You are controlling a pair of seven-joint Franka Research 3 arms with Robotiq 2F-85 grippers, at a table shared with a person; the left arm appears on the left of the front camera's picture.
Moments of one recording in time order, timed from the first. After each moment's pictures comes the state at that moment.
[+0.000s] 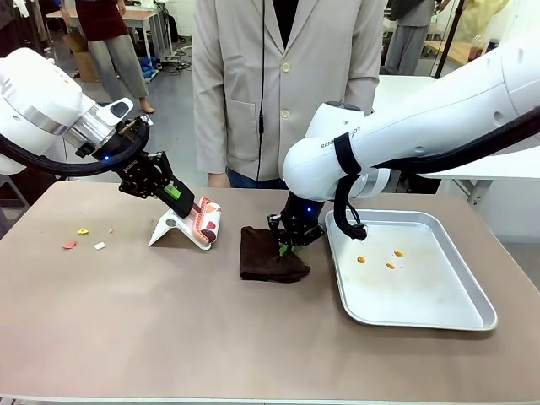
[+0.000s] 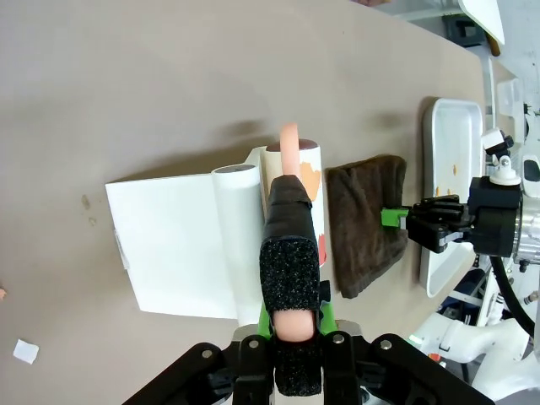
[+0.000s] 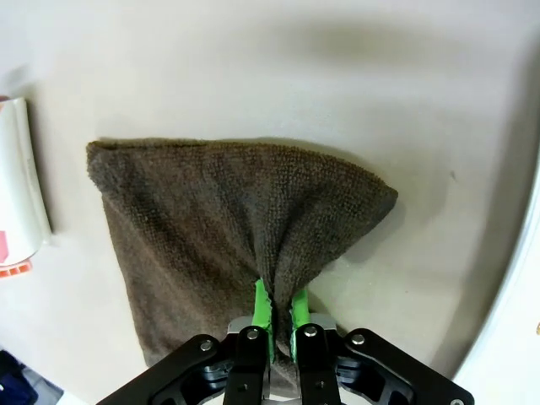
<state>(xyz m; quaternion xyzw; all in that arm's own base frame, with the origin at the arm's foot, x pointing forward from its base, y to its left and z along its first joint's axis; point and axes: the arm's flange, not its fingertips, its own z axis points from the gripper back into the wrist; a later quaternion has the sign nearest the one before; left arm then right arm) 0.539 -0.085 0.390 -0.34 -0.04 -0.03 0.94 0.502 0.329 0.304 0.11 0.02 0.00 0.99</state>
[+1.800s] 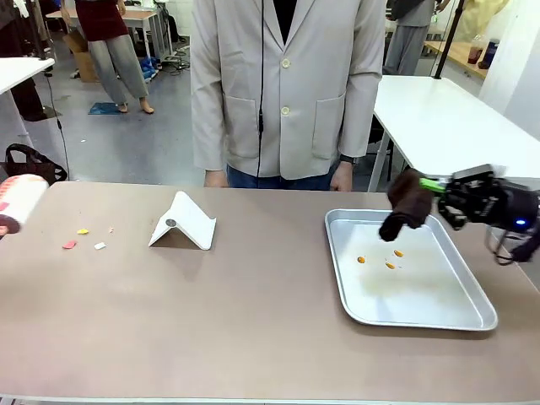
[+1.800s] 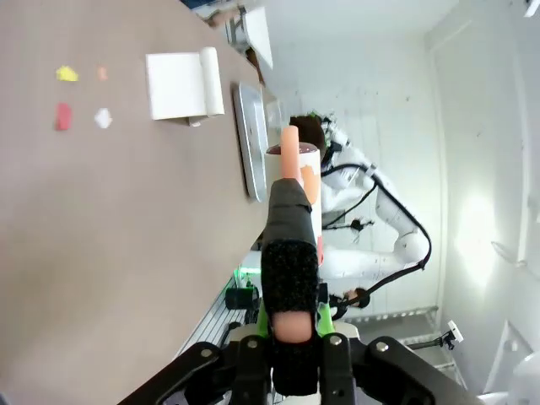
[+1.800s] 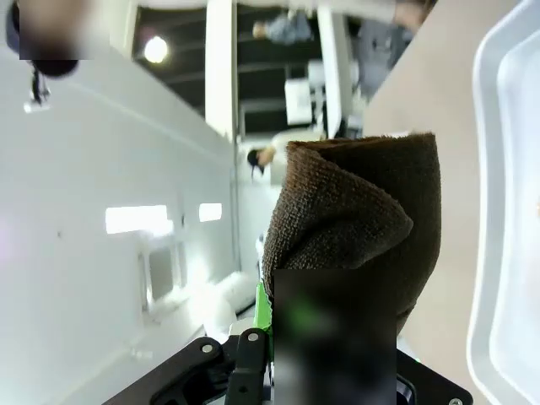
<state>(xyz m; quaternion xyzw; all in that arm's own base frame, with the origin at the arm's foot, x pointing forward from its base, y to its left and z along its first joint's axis) 0.330 0.298 0.364 -0.66 -0.10 0.00 0.74 0.388 -0.042 0.353 0.72 -0.11 -0.14 0.67</state>
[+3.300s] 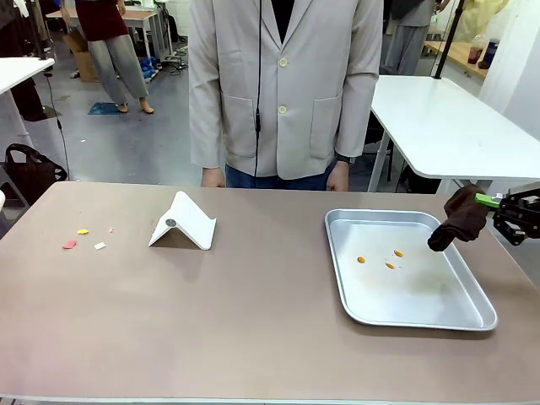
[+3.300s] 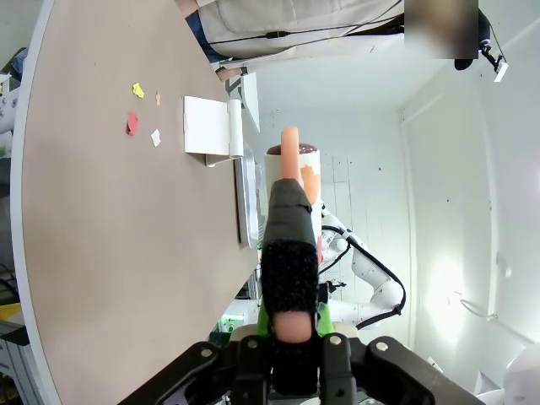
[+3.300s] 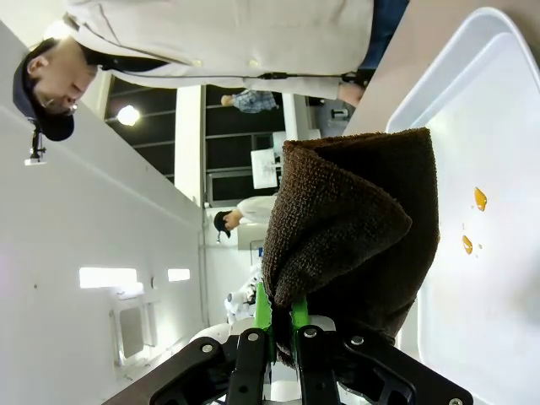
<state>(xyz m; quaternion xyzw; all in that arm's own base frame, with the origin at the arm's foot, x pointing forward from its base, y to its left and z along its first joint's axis) 0.290 0.350 0.307 -0.69 -0.15 0.09 0.70 0.364 -0.125 0.338 0.67 -0.17 -0.20 0.69</state>
